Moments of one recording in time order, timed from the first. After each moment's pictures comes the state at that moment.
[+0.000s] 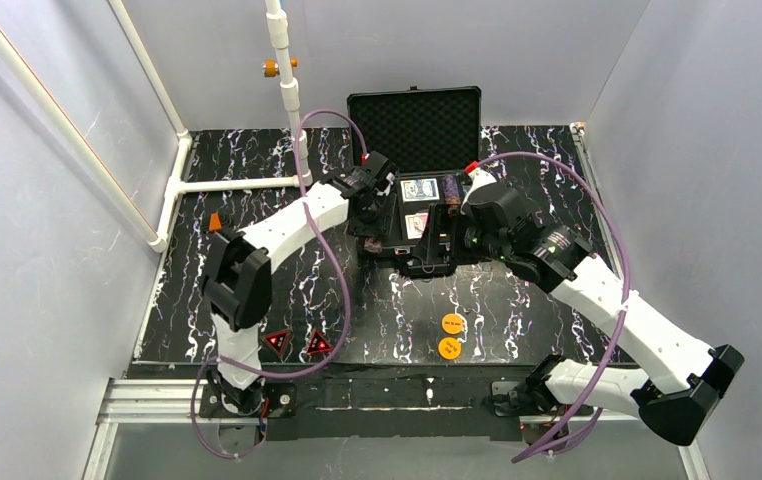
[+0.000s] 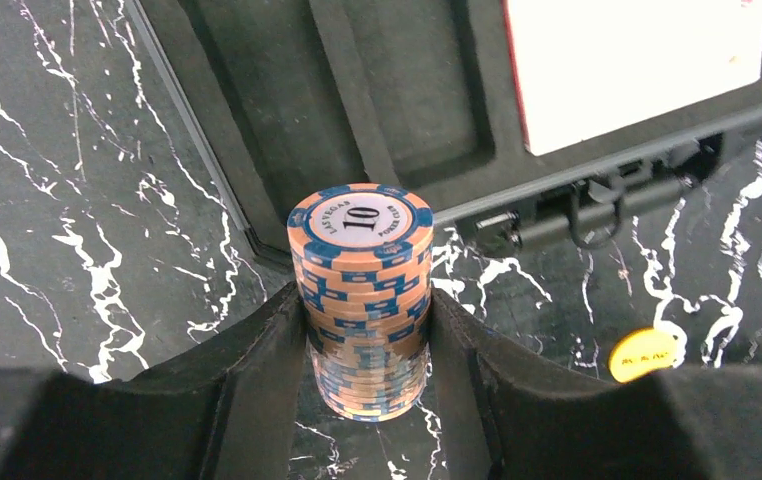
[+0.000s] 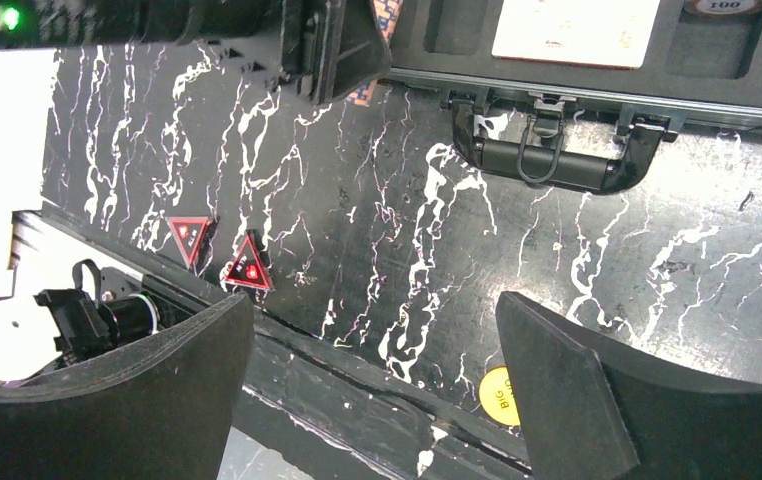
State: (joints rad) left arm -0.68 1.86 1.59 -0.84 -0.09 -0.43; right arm 0.79 1.11 1.21 -0.77 0.04 0.61
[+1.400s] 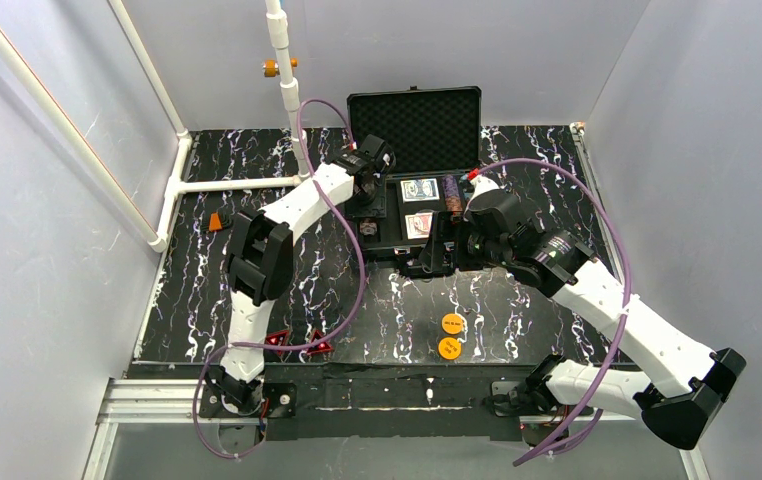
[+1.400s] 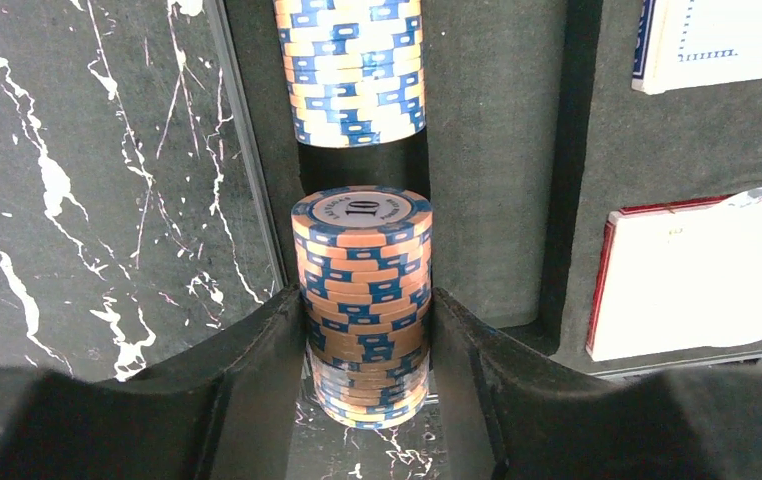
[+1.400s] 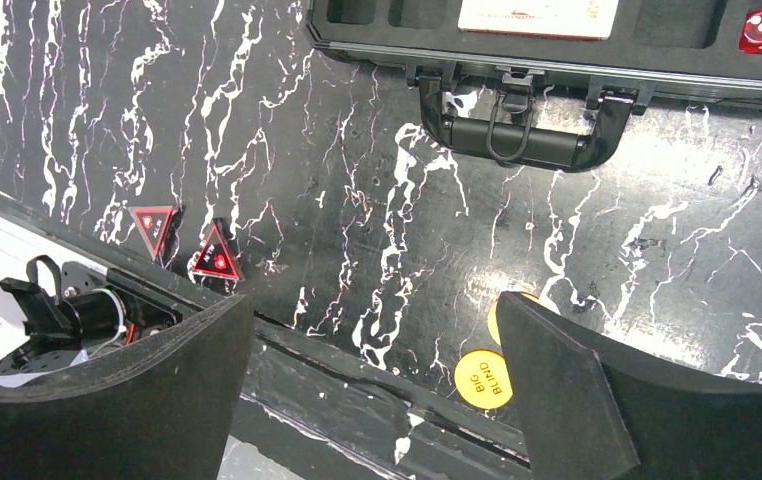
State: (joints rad) left arm -0.58 2.12 1.86 -0.93 -0.15 -0.52; right arm 0.79 1.08 1.16 -0.79 0.06 0.60
